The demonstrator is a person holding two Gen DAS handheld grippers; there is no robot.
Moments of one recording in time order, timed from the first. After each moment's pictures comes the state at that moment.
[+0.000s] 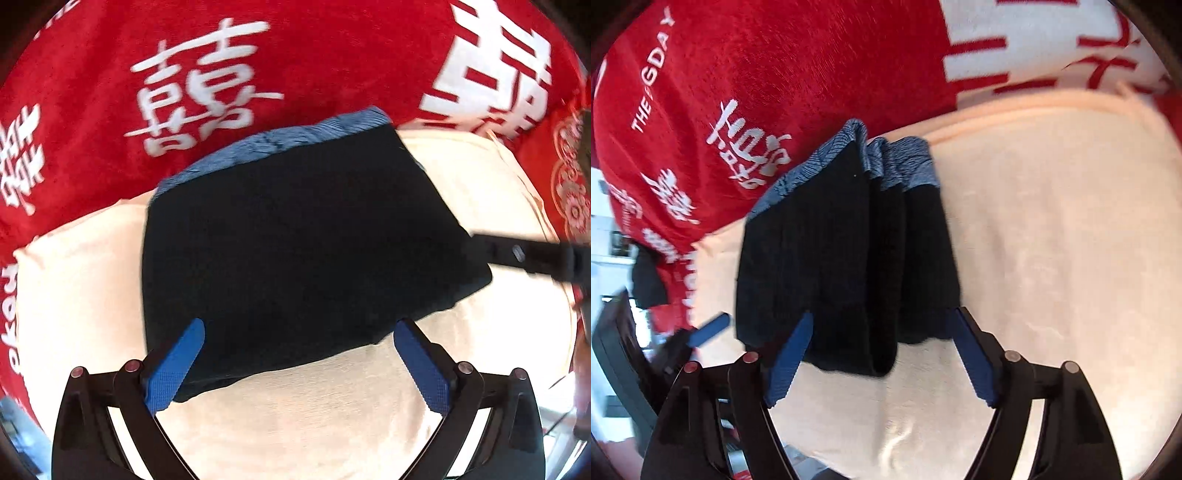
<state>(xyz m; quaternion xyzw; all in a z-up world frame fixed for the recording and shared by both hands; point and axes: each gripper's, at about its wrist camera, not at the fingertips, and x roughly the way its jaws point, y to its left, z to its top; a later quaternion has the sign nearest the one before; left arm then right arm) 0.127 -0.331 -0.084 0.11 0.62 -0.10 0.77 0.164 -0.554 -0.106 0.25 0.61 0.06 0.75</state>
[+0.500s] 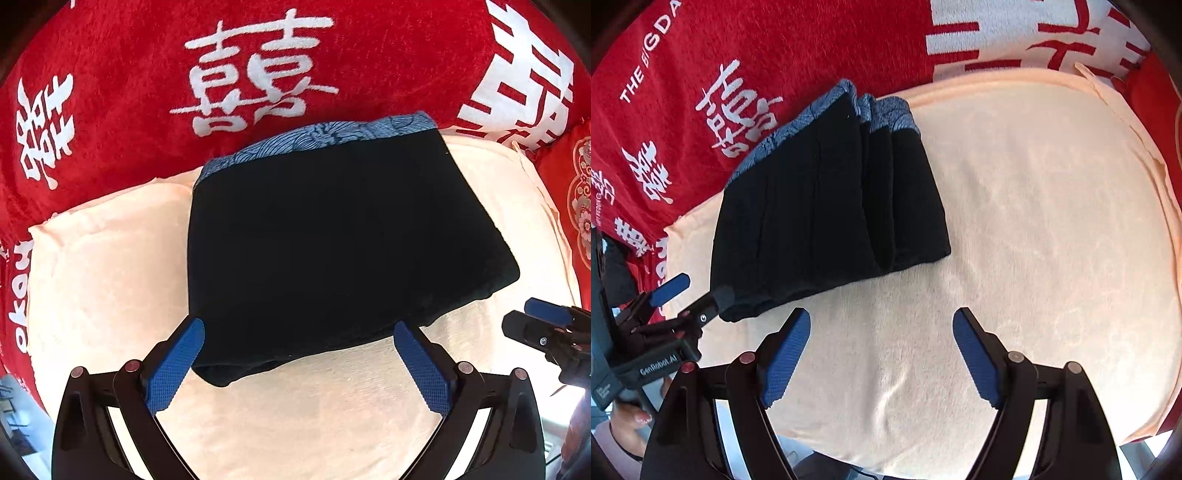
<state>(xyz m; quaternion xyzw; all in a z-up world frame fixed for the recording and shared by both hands) 0.132 -0.292 -0.083 0.11 0.63 -0.07 0.76 0.123 -0.525 -0.093 0.22 0.63 0.01 0.75</state>
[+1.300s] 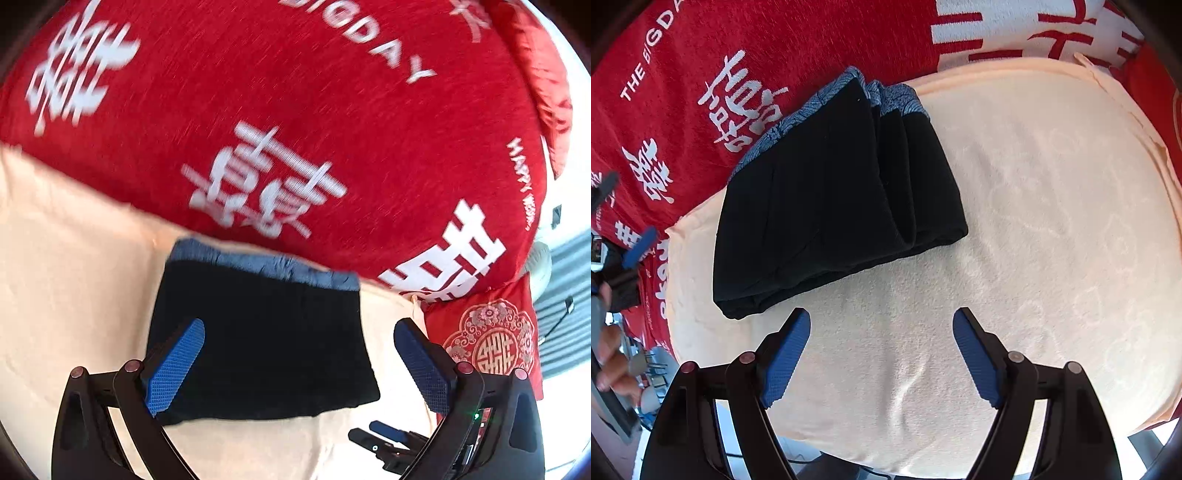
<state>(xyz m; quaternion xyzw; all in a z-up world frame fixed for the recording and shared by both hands) 0.178 -0.217 -0.004 -0.20 0.53 -0.15 0.81 0.115 -0.508 -0.100 0.23 0.62 0.01 0.75</state>
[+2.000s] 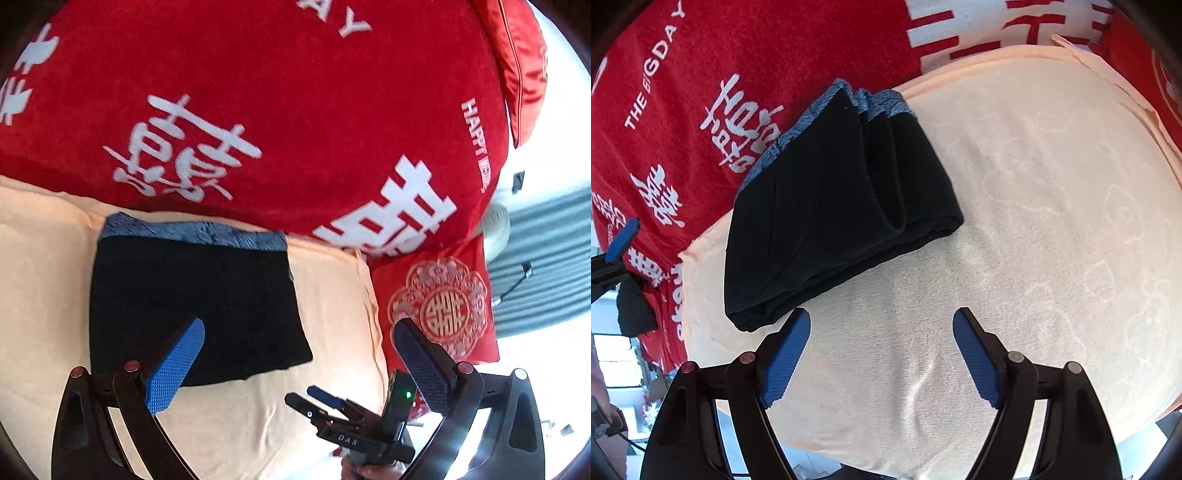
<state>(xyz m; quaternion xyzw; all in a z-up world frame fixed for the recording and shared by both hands) 0.190 -0.256 0.016 -0.22 0.59 -0.26 0.73 0.097 -0.518 -0.105 0.28 0.59 -0.01 0.76</state>
